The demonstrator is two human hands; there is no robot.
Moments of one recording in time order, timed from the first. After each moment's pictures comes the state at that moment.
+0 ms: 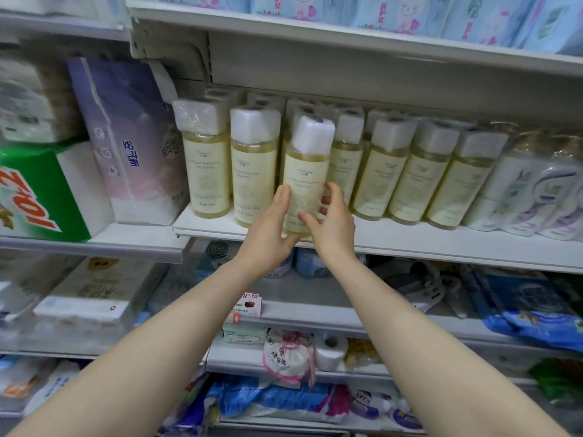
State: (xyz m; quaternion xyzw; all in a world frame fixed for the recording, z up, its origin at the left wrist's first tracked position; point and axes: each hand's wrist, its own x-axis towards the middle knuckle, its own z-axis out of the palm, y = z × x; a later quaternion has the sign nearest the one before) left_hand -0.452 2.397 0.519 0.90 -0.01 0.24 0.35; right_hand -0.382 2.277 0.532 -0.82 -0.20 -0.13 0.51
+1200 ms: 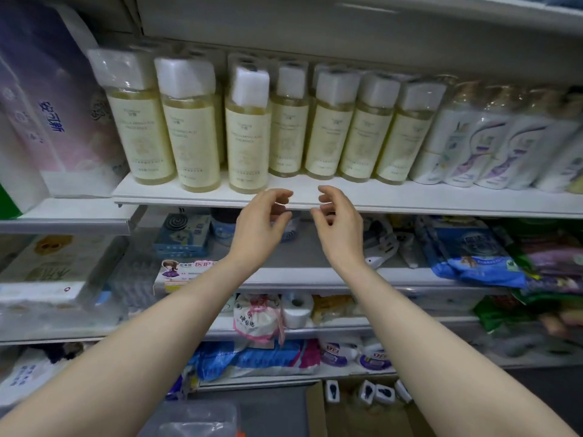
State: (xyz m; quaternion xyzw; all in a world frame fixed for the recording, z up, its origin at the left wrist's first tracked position) left_hand -0.457 2.306 0.490 0.85 0.00 0.31 0.42; right_hand -0.402 2.157 0.489 -0.83 -0.20 -0.20 0.49
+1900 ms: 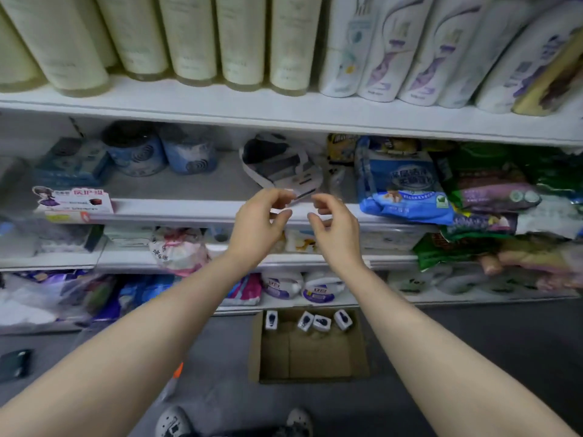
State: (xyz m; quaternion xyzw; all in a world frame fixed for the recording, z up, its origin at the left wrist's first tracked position) left_hand -0.416 2.046 0.396 0.88 0.02 0.22 0.42; right_hand -0.364 1.890 0.377 -0.87 -0.17 -0.08 0.46
